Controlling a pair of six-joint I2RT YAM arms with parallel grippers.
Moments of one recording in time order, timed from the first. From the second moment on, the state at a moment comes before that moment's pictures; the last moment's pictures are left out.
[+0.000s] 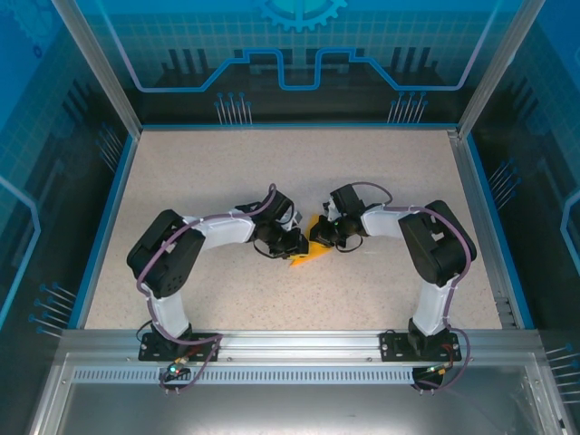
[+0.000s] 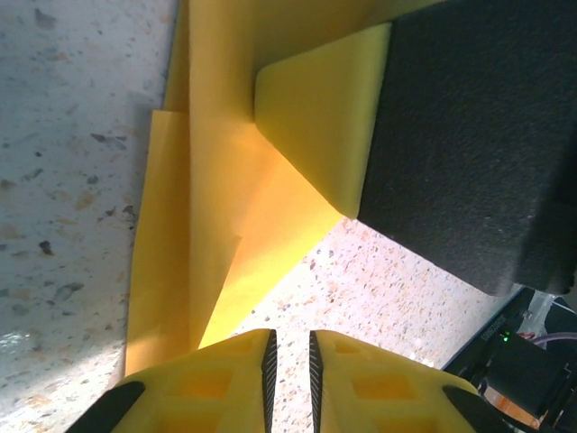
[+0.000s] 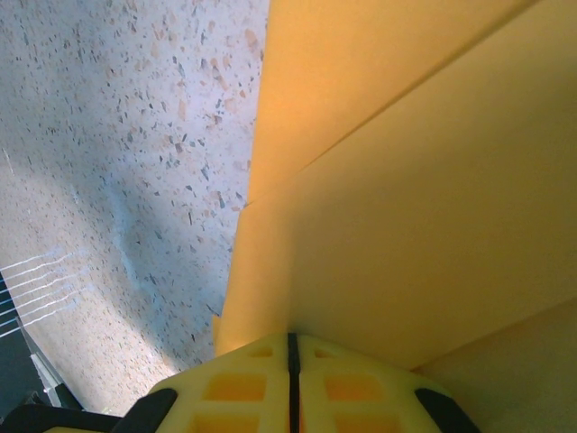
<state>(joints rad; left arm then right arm) -0.61 1.83 1.04 -0.34 0.57 -0.77 0.47 1.87 0.96 -0.18 -0.52 0.76</state>
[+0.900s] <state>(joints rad) -0.62 1.88 1.09 -0.43 0.50 -0.76 0.47 1.88 0.98 -0.22 -0.52 0.76</state>
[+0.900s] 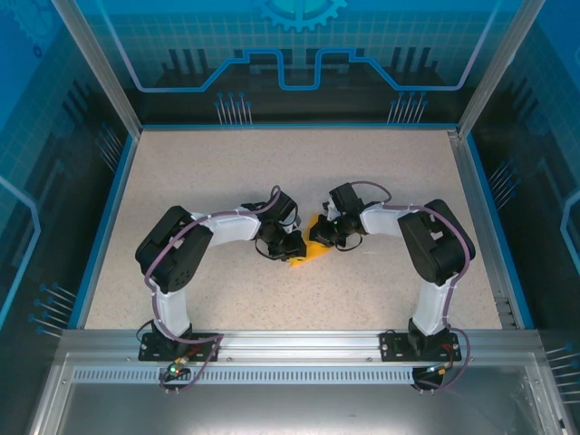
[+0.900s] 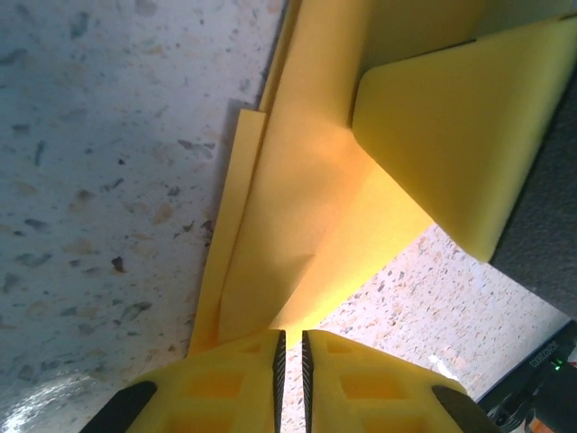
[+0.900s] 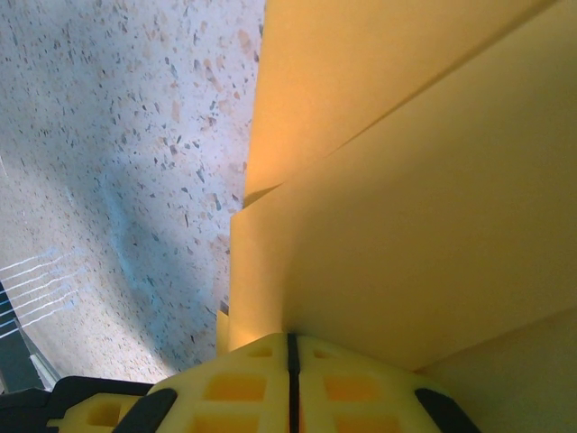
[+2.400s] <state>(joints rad) -0.54 1.84 0.91 -0.21 0.62 -0.74 0.47 1.92 1.05 -0.31 -0.52 0.75</state>
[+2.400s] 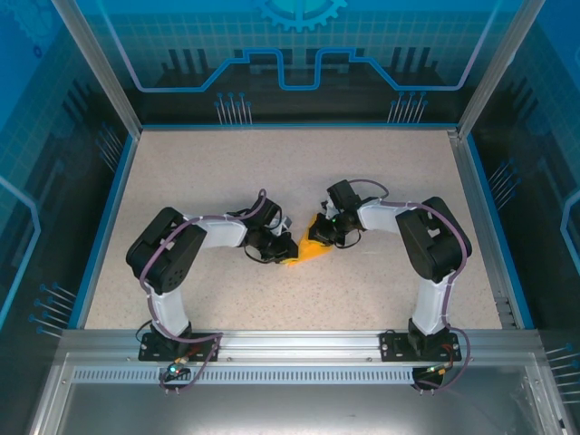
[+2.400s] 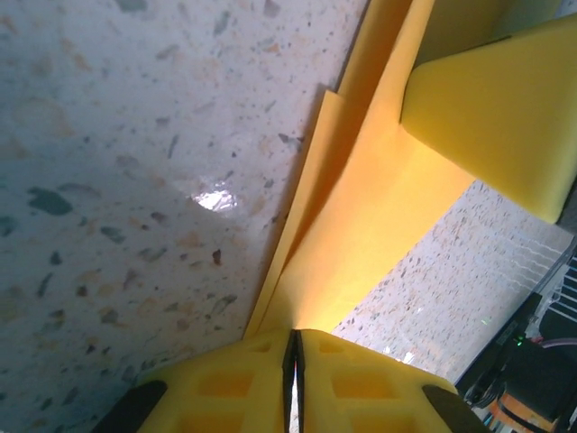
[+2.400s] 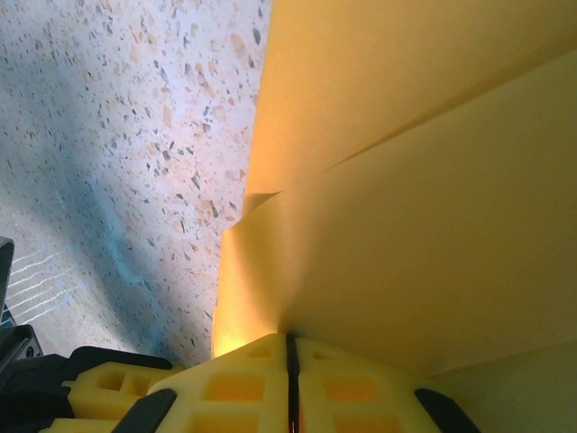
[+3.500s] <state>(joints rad) -0.53 1.70 0.91 -0.44 0.60 -0.57 0.47 1.93 1.06 -0.33 -0.52 0.74</state>
